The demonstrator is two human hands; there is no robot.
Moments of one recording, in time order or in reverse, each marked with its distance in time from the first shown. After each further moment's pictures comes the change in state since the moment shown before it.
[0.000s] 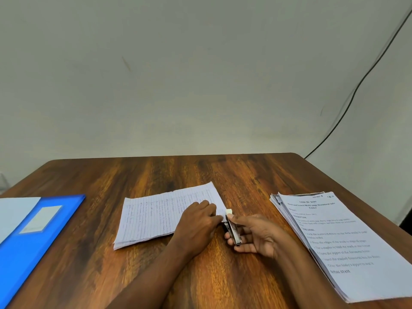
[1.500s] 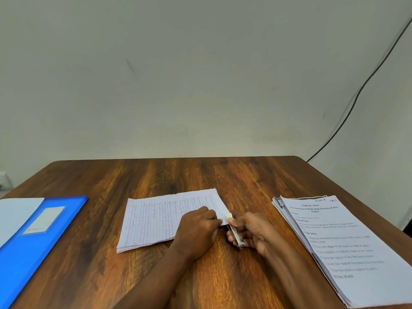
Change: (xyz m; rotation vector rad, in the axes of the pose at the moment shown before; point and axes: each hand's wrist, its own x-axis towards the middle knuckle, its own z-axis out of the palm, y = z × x) left_hand -0.008 0.000 0.000 -0.114 0.082 -0.038; right_hand 0.016 -0.004 0.015 -0.017 0.226 -0.028
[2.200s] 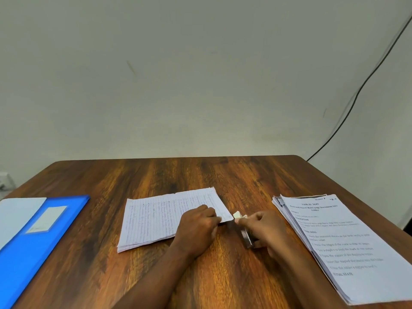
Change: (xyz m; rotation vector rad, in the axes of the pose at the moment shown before) left_hand 0.000 -0.002 0.003 -0.006 0.006 -0.049; right_hand -0.018 0.004 -0.018 -0.479 0.352 -0.209
